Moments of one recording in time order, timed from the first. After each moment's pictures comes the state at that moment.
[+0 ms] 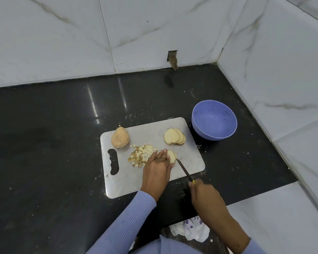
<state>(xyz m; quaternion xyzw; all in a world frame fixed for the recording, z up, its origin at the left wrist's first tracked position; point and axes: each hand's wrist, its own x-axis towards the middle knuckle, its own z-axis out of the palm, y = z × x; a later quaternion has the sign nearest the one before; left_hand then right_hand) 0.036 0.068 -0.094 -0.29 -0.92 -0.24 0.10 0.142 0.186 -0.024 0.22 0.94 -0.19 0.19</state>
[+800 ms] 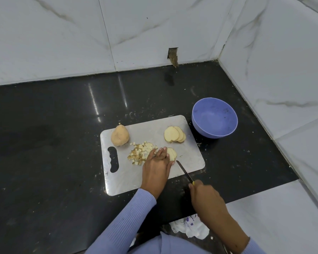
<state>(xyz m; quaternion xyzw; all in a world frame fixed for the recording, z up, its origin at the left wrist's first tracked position) 0.038 0.067 -0.092 -0.29 -0.93 -0.22 0.10 0.148 0.184 -0.023 0.21 0.95 -0.16 0.19</state>
